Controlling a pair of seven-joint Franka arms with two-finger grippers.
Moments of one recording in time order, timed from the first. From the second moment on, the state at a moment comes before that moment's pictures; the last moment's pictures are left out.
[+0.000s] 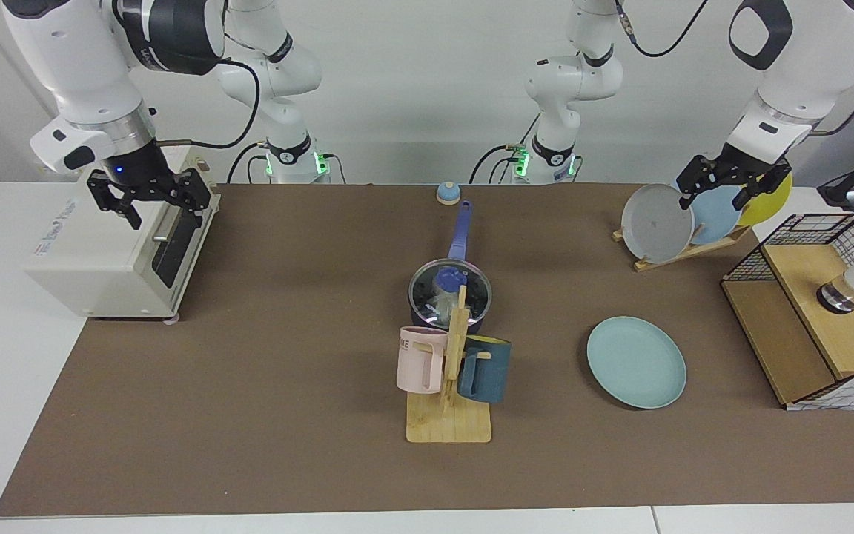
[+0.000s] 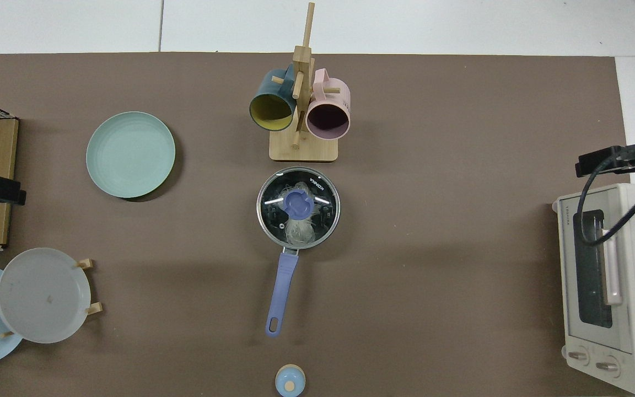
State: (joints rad) left arm 0.02 0.01 0.07 -1.58 0.01 1.58 0.16; right arm 0.17 0.06 -0.25 -1.55 -0.02 1.65 -0.10
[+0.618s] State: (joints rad) left arm 0.02 0.01 0.07 -1.58 0.01 1.58 0.16; right arm 0.09 0.02 -0.12 -1.58 -0.02 1.62 -0.07
